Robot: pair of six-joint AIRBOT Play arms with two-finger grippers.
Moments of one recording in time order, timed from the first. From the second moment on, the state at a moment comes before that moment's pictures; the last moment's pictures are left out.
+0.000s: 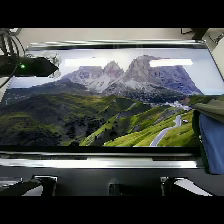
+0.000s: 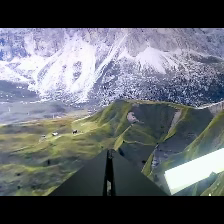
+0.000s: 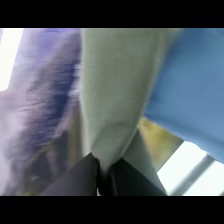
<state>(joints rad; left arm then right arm) -0.11 -1.26 1.64 1.13 -1.16 -1.44 -1.20 -1.29 1.79 -1.04 1.81 1.77</state>
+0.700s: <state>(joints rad) -0.11 -1.26 1.64 1.13 -1.16 -1.44 -1.22 -1.20 1.17 -1.54 1.69 1.72</state>
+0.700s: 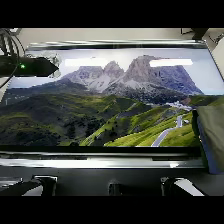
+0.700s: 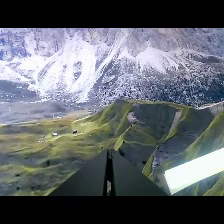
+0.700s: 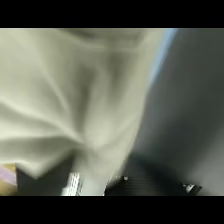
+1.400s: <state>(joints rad) -0.12 -1.39 1.72 1.51 -1.12 -1.66 -0.48 -1.25 1.62 -1.23 1.23 1.60</state>
